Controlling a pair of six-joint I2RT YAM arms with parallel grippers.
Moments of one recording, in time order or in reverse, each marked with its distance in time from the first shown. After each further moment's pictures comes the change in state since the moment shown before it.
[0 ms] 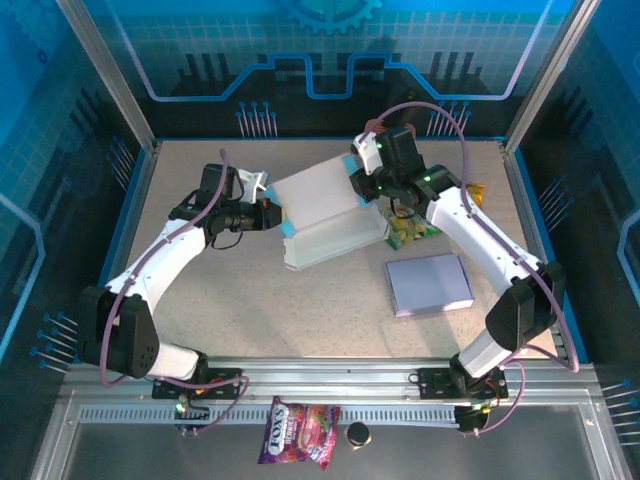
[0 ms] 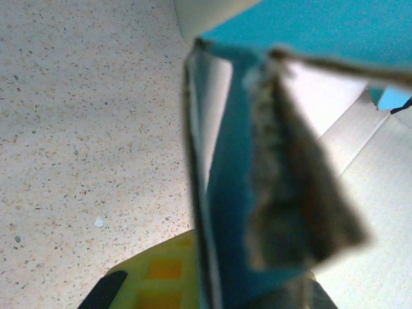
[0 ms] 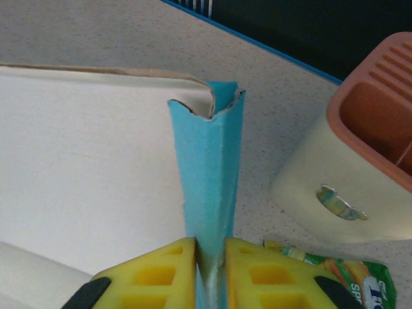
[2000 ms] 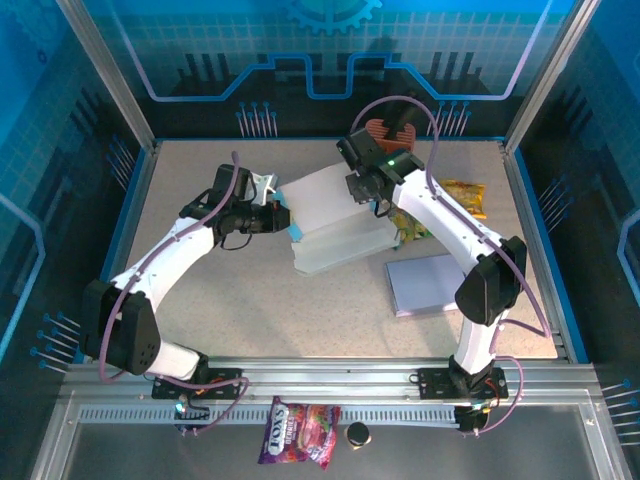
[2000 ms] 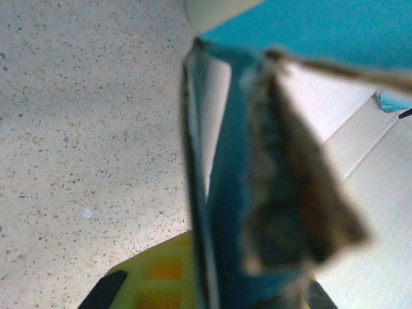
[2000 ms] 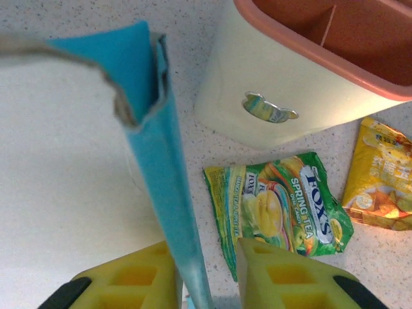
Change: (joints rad) left arm -0.075 0.027 0.028 -0.025 -0.083 -0.061; right arm 0.076 0.208 0.269 -0.393 0.354 0.293
